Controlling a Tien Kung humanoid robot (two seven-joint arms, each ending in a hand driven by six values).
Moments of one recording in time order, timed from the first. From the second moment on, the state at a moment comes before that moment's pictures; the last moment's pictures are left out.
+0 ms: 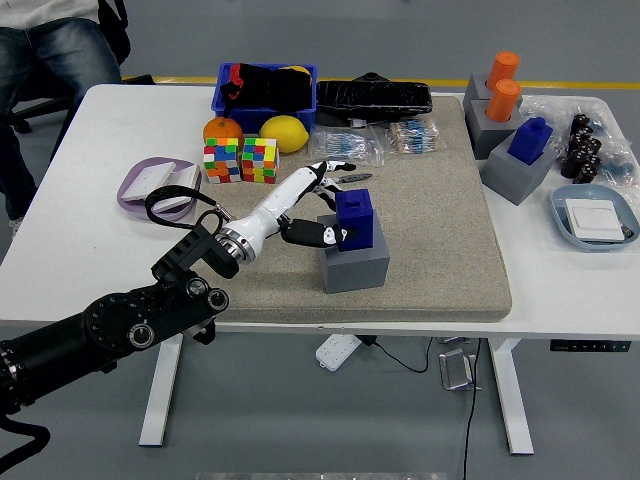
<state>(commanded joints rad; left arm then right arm) -0.77 0.16 -0.37 -1.00 1.09 0.37 -0.19 0.00 -0.44 1.31 0.40 -1.33 0.18 -0.24</state>
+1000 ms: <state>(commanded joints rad) -0.78 0.17 -0.37 -1.02 1.11 0.36 -0.17 -0.01 -0.45 1.30 0.40 -1.33 0.18 -0.24</state>
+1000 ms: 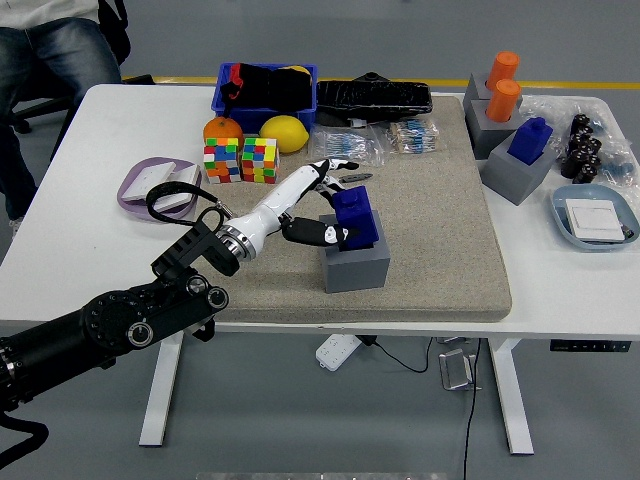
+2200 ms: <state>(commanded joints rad) -0.82 0.18 -0.40 -1.09 1.22 0.27 -0.02 -0.01 -0.45 1.31 0.40 -1.33 0.18 -0.24</state>
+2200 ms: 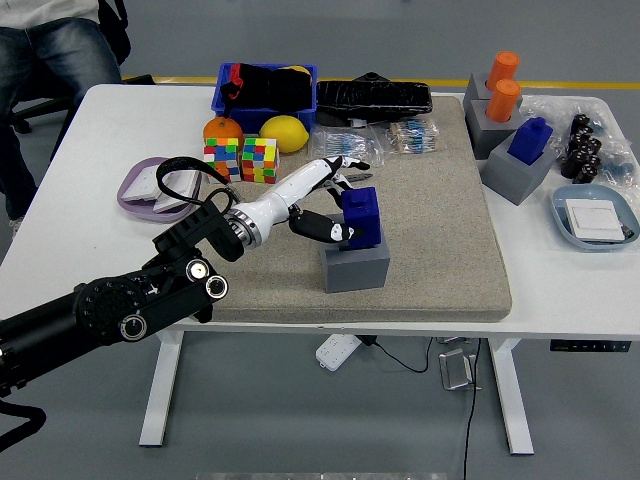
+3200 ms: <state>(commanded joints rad) -0.84 0.19 -0.43 -1.14 1.32 0.19 0.13 -0.01 -0.45 1.31 0.40 -1.34 0.18 -0.24</state>
